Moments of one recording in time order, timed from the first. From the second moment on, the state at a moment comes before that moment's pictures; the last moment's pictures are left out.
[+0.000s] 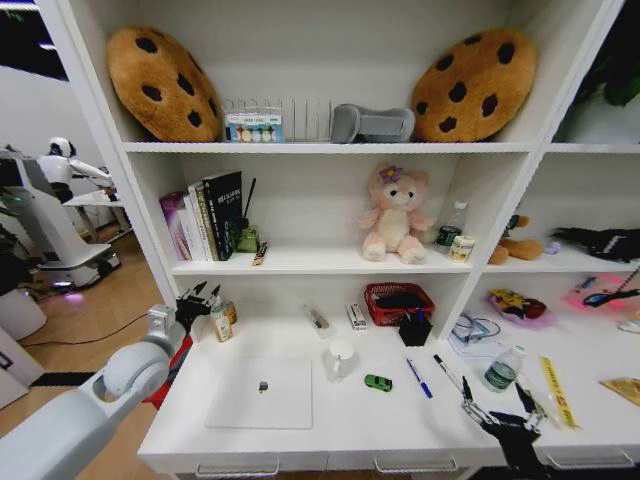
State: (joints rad) left arm 1.25 -0.59 -0.43 -2.08 -0.81 0.28 -0.36; right arm -1.96 1.36 0.89 2.10 0.21 0.34 0.14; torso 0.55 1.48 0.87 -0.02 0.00
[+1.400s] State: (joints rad) left arm 1.96 -1.19 -0.93 -2.50 -0.52 0.24 -0.16; right arm -1.95 1.34 0.79 2.10 0.22 0.31 0.15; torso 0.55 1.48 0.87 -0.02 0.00
